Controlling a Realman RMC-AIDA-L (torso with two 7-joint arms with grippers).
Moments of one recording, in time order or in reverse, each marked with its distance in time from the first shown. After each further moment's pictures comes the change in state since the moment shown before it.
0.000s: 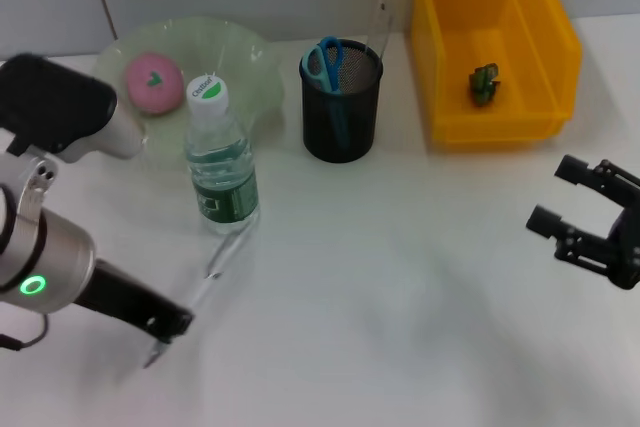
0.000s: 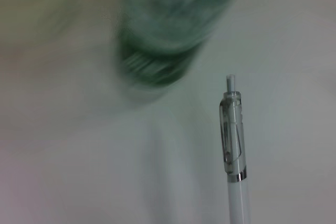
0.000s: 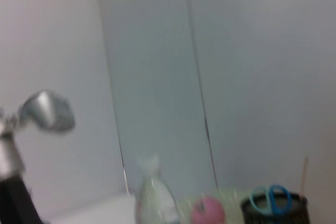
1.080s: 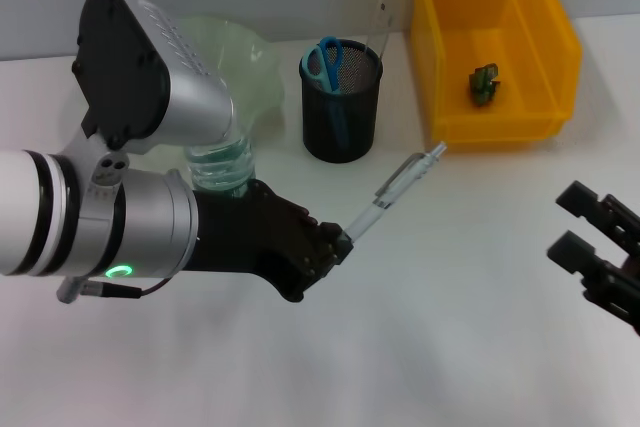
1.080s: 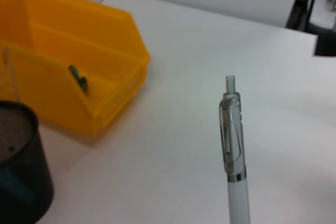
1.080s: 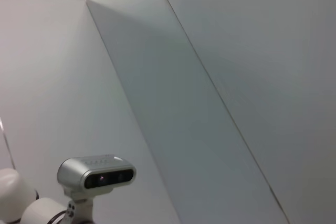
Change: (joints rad) left arm 0.115 0.001 0.107 0.117 -0.407 -0.338 0.483; right arm -0.104 0.010 0.016 0.230 0.022 -0.161 0.050
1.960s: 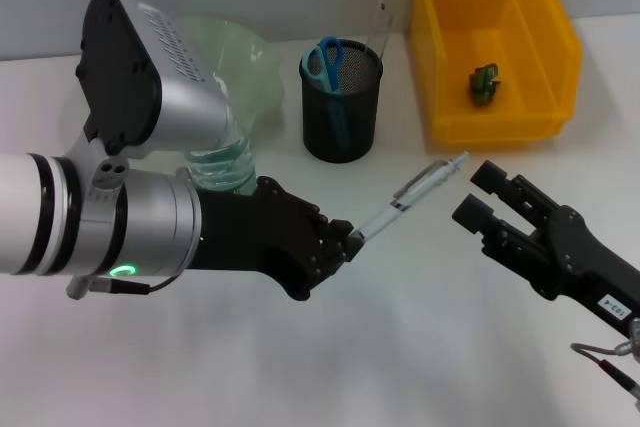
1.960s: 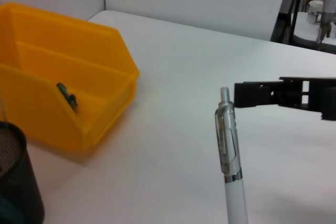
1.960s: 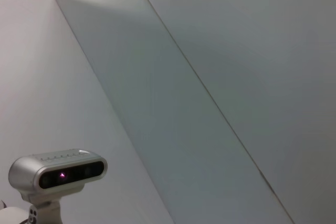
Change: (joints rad) left arm -0.004 0.001 -0.012 -0.061 -0.074 -0.033 0.104; right arm 0.073 0.005 -0.006 0.188 -0.002 0.218 -0.036
